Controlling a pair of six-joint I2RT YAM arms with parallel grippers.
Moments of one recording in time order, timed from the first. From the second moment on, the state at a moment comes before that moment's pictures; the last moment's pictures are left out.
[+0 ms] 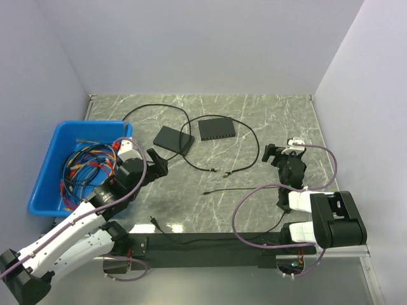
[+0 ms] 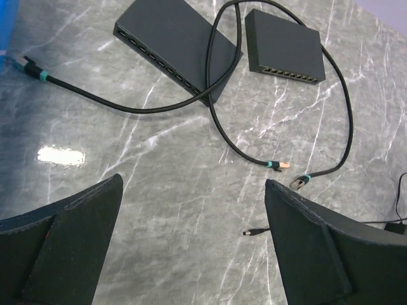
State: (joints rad) left arm -0.69 0.73 0.63 -0.38 -0.47 -0.79; right arm 0.06 1.31 0.19 1.04 0.13 0.11
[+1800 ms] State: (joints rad) left arm -0.70 1.44 0.85 -0.05 -0.49 -0.47; right arm 0.24 0.68 0.45 0.44 -0.01 0.53
